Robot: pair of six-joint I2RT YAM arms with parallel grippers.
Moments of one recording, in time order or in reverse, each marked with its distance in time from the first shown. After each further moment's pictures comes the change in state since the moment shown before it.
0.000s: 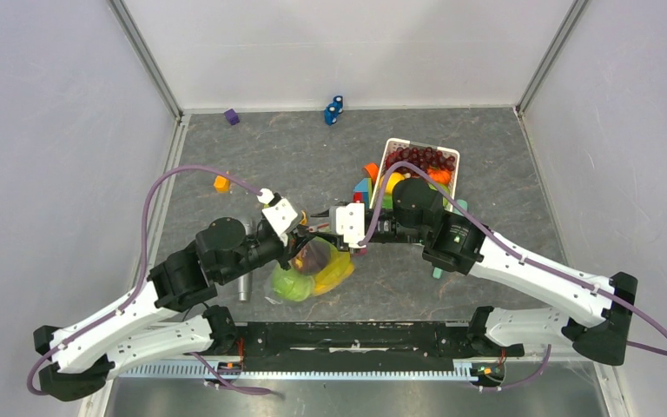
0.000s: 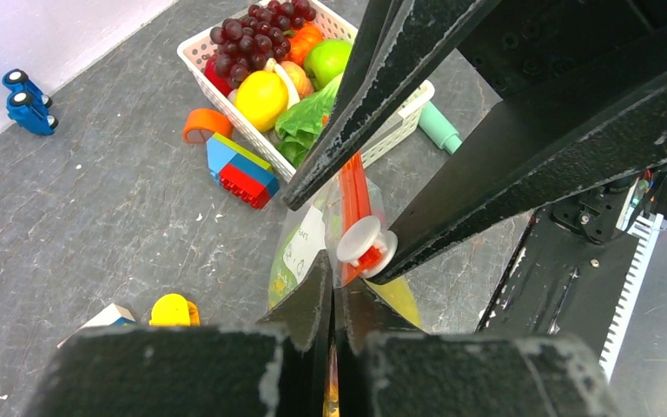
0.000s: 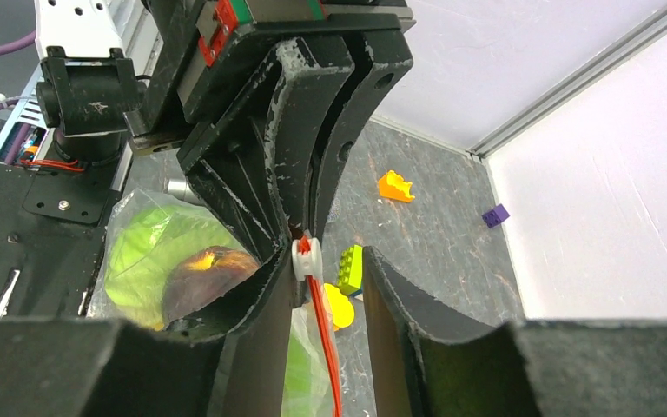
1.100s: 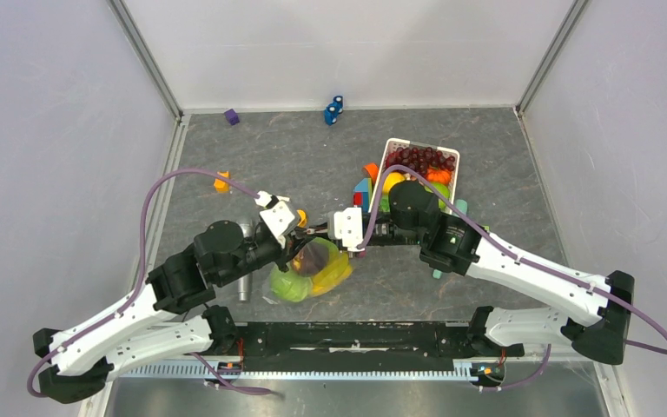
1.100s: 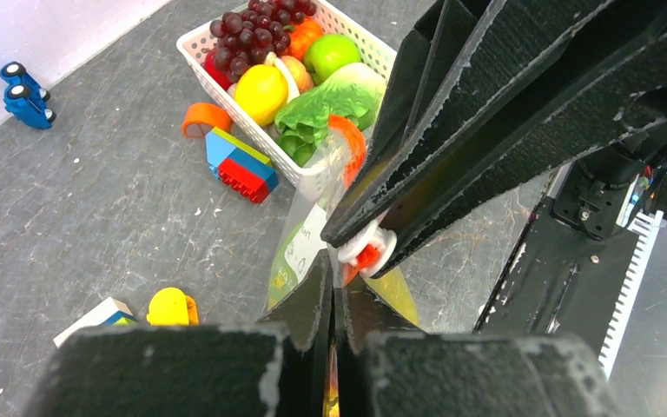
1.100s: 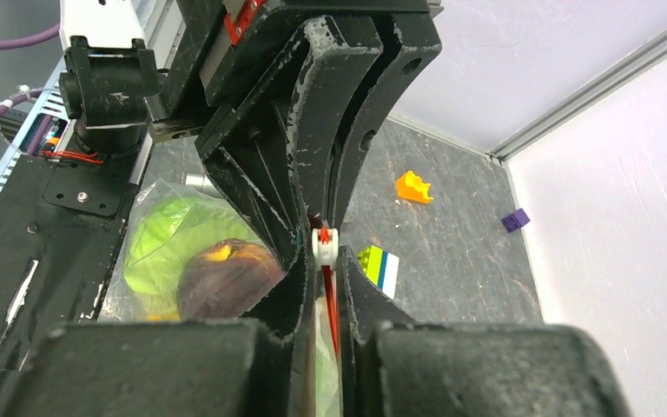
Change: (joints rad) left arm 0.004 -0.029 -0.023 0.001 0.001 -0.002; right arm 0.002 0.008 -0.023 0.010 -0.034 0.001
